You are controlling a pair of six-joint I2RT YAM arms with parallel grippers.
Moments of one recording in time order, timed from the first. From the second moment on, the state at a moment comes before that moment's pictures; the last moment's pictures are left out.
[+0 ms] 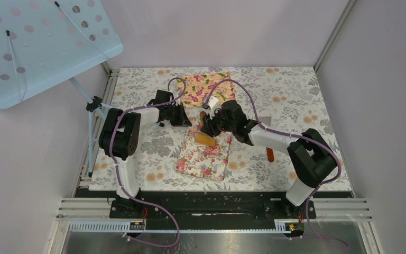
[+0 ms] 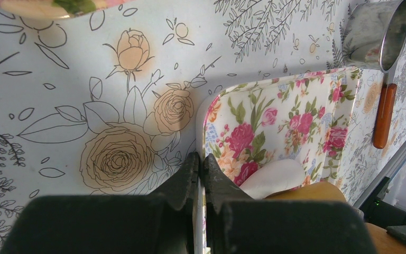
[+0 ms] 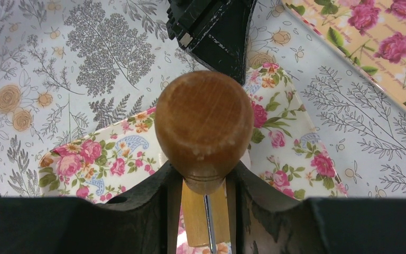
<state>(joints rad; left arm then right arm) -0.25 1.98 1.16 -0.11 0.56 -0.38 0.70 1.68 0.98 0.16 -0.33 -0.05</state>
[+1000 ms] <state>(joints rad) -0.25 1.98 1.16 -0.11 0.57 -0.38 0.75 1.62 0.78 0.41 -0.44 -0.02</state>
